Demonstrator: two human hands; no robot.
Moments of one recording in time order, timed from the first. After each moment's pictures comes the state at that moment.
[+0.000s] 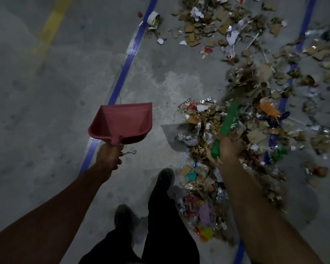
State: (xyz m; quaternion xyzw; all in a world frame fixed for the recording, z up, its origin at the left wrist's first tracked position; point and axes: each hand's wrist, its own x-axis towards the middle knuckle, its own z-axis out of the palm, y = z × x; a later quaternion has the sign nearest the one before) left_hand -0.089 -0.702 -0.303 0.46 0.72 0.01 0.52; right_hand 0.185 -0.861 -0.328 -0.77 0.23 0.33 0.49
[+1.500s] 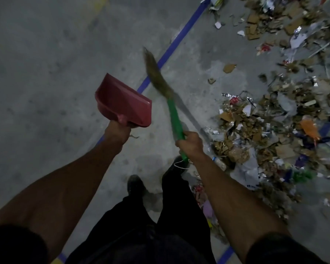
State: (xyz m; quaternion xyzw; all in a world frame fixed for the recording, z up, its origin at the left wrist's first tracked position) left_hand -0.208 -0.686 -0.306 0.42 0.80 0.04 0.43; right_hand -0.002 -0.785 -0.340 -0.79 -0.22 0.55 0.15
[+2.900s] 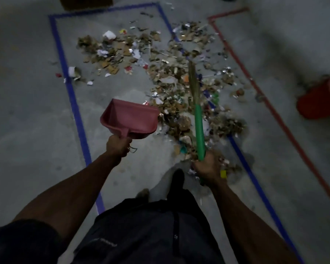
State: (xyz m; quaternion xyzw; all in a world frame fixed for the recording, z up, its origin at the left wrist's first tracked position) left_hand -0.170 -0.657 -0.229 0.70 0.44 -0.10 0.55; right_hand -0.165 -0.964 -0.243 -0.90 0.21 0.23 0.31
